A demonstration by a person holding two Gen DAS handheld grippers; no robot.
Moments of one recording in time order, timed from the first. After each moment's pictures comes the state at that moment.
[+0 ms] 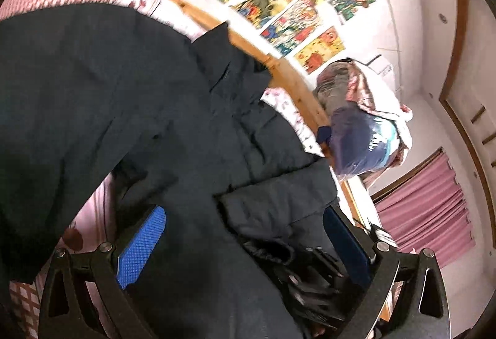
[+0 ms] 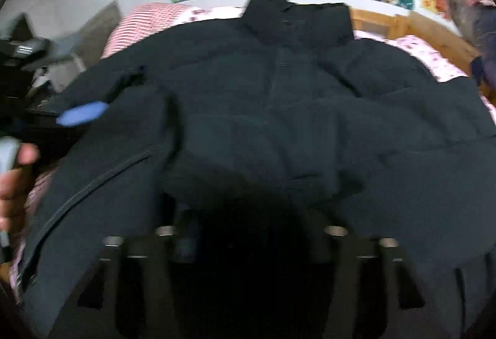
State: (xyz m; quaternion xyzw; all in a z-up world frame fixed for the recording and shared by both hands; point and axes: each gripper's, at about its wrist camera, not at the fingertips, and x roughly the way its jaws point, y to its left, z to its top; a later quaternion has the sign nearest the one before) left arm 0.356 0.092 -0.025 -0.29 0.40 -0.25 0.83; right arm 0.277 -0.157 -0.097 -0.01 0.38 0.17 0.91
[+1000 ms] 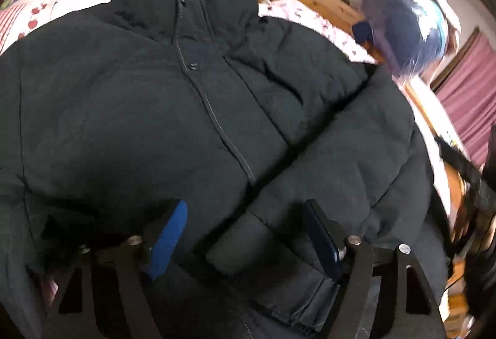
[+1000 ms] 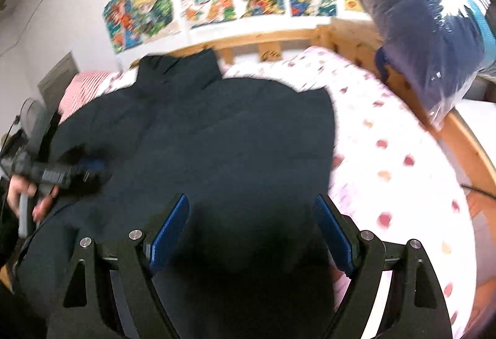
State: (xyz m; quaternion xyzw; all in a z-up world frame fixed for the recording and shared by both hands) left arm 0.435 -0.029 -0.057 -0.01 0.51 -0.25 0.82; right arm 0.298 -0.378 -0.048 0.05 0.34 0.06 0.94
